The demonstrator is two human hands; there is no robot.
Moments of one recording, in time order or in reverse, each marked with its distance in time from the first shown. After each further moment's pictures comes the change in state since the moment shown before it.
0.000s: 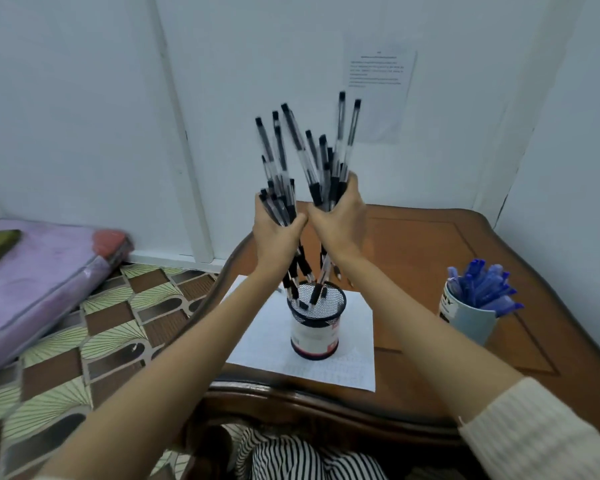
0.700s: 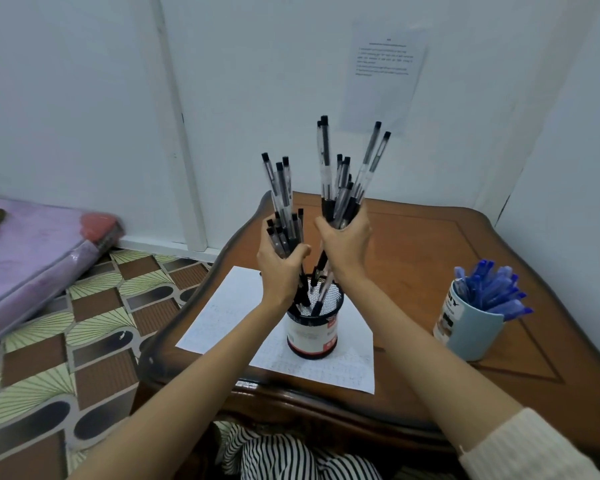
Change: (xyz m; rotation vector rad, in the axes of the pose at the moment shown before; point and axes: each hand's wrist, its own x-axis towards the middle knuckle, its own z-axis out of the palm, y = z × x) left_hand -0.035 -0.049 0.000 -0.113 -0.013 -0.086; right_hand -0.022 0.033 0.007 0.193 0.012 0.140
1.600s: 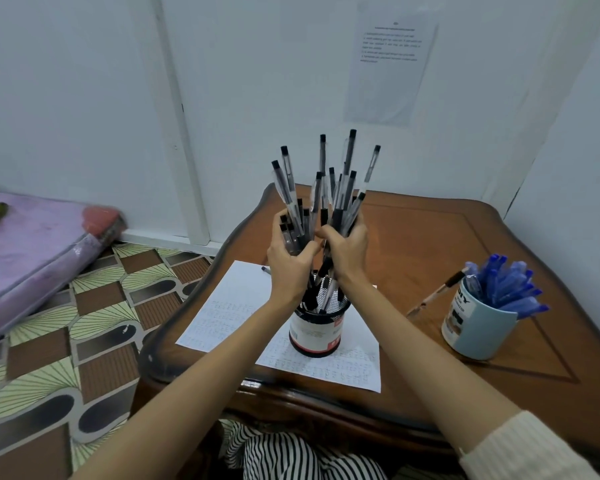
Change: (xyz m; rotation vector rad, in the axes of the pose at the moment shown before) left_hand 0.000 -0.013 0.009 -0.041 -0.062 0.061; right_hand -0.004 0.027 0.001 0.221 -0.098 0.152
